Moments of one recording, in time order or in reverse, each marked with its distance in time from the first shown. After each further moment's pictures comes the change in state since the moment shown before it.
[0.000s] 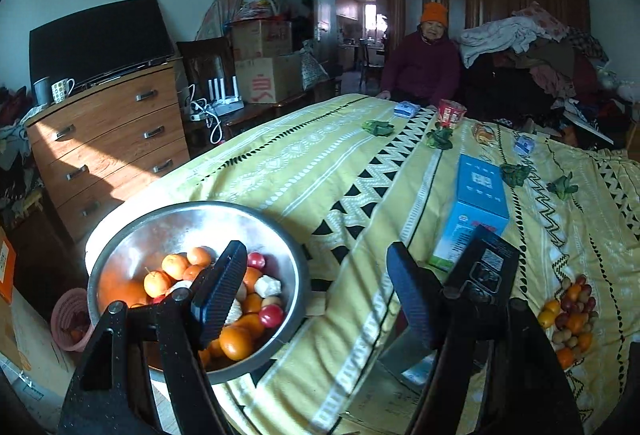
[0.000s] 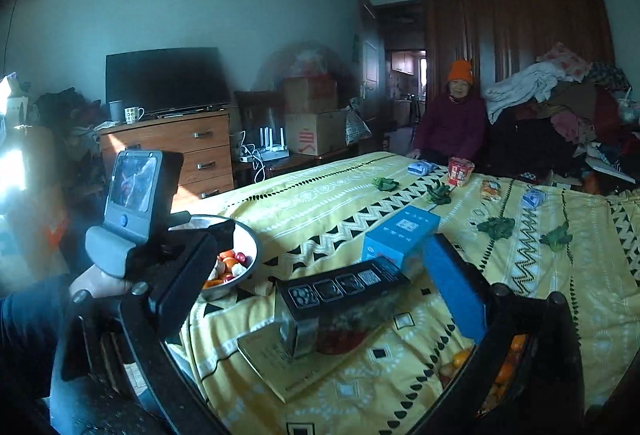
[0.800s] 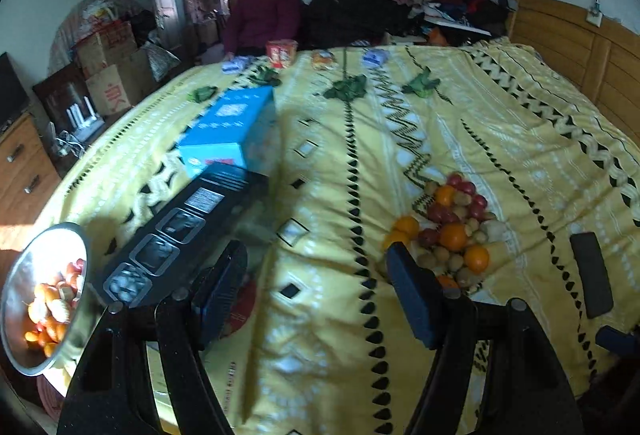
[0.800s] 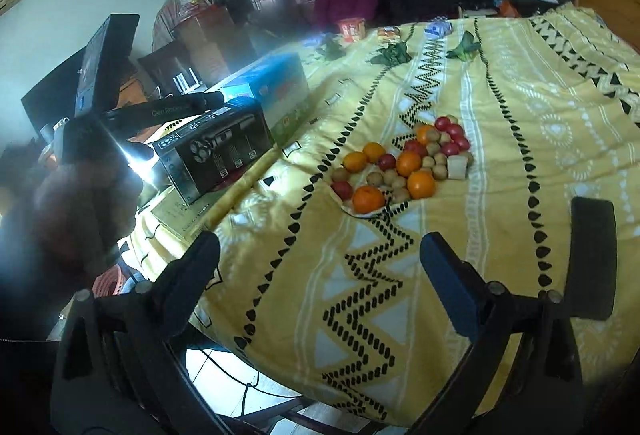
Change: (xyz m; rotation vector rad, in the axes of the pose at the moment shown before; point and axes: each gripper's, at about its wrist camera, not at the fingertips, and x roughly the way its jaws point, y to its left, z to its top) left arm -0.005 -0.227 -0.069 0.338 0.187 -0.379; right arm -0.075 -0.139 -0.159 0.408 0.323 -0.141
